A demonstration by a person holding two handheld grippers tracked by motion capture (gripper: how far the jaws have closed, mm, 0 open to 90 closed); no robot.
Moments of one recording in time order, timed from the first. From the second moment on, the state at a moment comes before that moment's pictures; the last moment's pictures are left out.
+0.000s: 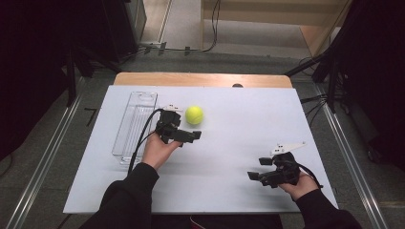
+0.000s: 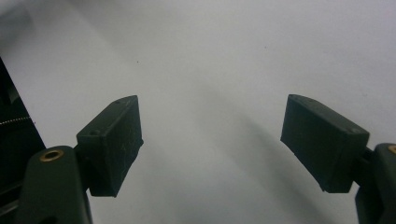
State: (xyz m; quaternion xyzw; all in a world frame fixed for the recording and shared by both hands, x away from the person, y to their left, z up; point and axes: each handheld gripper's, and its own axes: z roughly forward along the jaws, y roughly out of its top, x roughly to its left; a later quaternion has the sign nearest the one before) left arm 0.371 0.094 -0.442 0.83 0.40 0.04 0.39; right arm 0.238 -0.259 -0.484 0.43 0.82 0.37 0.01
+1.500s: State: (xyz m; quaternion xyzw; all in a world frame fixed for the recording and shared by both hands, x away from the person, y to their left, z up) left arm 0.439 0.071 -0.423 0.83 0.42 0.05 0.37; right arm 0.238 -0.259 -0.484 0.43 0.82 0.38 0.01
